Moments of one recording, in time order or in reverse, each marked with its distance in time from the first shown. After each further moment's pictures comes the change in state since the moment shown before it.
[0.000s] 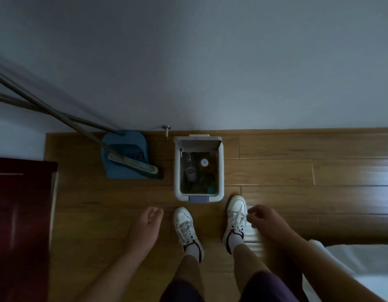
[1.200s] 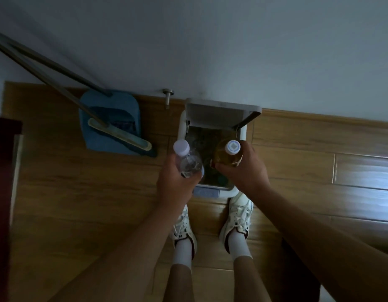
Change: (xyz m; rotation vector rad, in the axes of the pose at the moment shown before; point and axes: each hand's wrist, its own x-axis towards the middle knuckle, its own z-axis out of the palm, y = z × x) left_hand 0.145 0.001 0.104 -0.251 0.140 0.288; right_hand 0.134 -0.099 0.060 0.030 0.297 -0.262
